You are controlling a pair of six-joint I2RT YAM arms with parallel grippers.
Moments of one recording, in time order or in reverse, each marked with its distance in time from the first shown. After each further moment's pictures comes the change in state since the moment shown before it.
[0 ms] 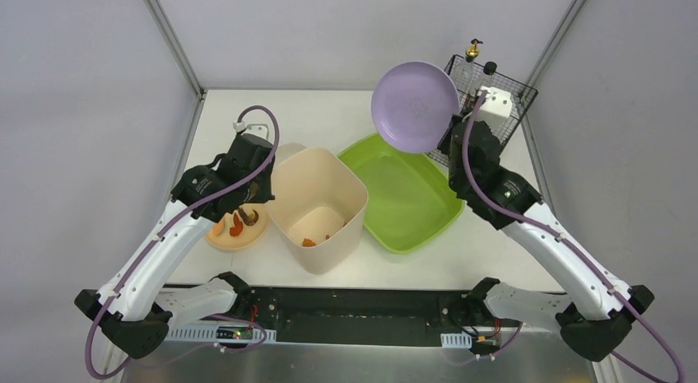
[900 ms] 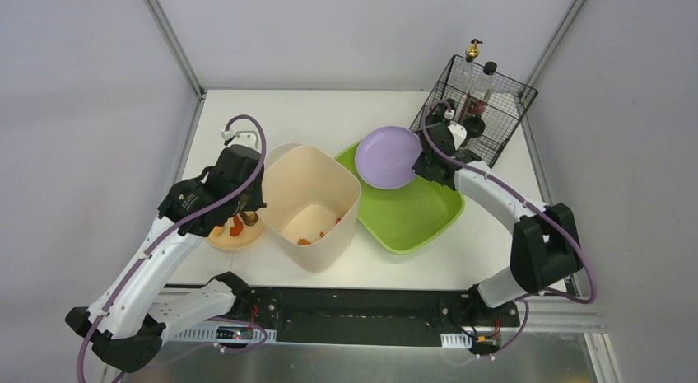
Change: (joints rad) left arm 0.000 -0.104 -0.057 -0.009 -0.034 -0.002; right arm -0.346 0.439 -0.161 -0.145 -0.613 0.508
